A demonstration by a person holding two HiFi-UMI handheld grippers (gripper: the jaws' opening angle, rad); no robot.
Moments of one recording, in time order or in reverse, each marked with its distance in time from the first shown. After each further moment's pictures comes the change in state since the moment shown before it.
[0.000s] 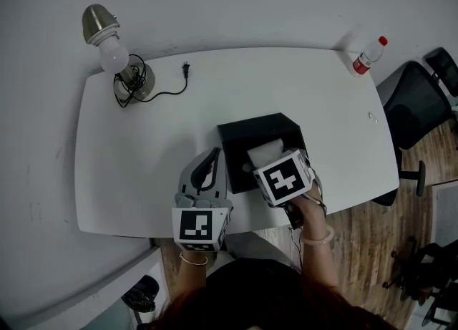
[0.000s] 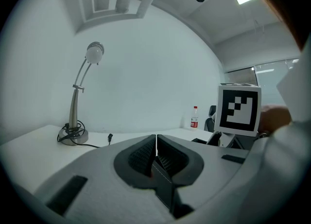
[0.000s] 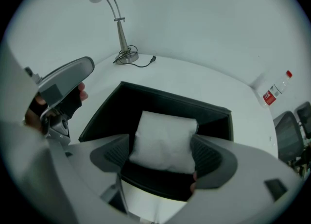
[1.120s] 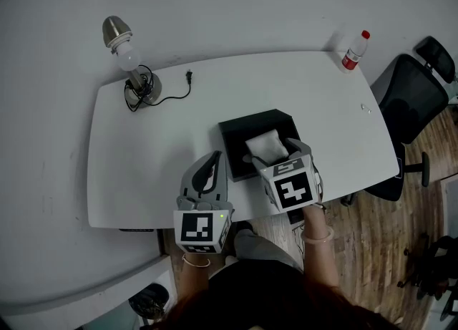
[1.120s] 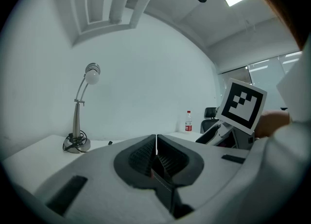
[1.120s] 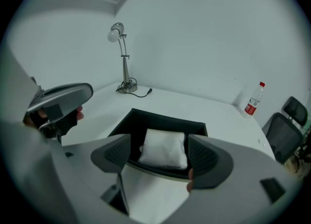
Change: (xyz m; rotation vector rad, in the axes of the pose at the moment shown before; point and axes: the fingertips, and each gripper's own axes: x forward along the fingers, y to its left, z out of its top) left arm -0.048 -0.026 0.025 0.061 -0.050 -0.017; right arm -0.062 0.008 0.008 0.073 -0.357 -0.074
